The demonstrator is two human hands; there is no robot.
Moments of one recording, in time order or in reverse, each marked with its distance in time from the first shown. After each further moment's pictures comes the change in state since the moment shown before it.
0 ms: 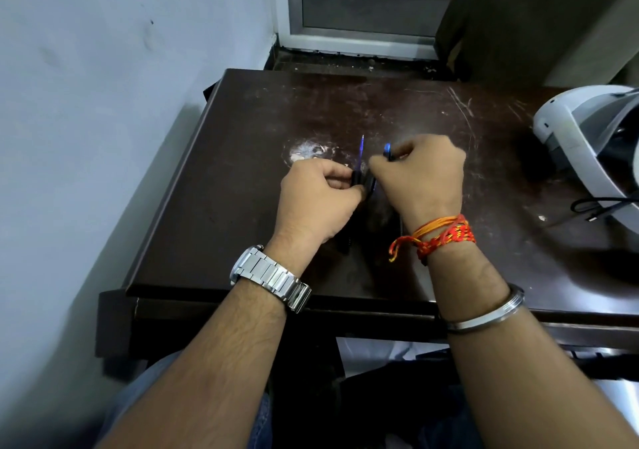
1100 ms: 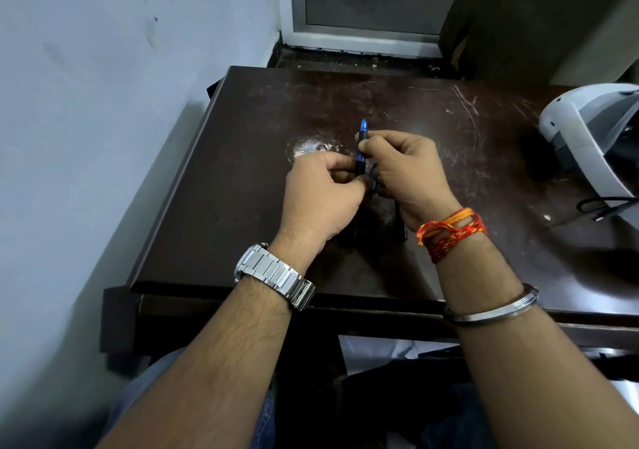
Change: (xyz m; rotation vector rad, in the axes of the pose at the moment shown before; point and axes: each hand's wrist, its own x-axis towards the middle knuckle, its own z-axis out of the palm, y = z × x) left_hand -0.001 0.003 0.000 -0.072 0.006 0.029; right_hand 0.003 -0.003 0.013 0.720 -0.394 0.139
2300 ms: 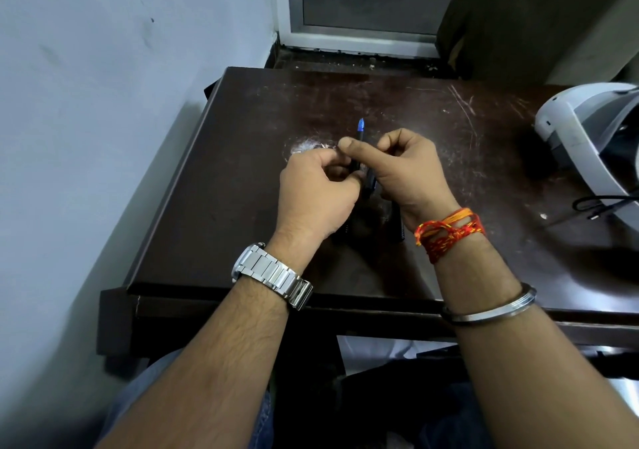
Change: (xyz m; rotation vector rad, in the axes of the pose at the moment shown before) left_hand -0.001 0.002 -0.002 0.104 0.081 0.101; right_hand -0.005 -0.002 -0.006 0.048 0.019 0.033
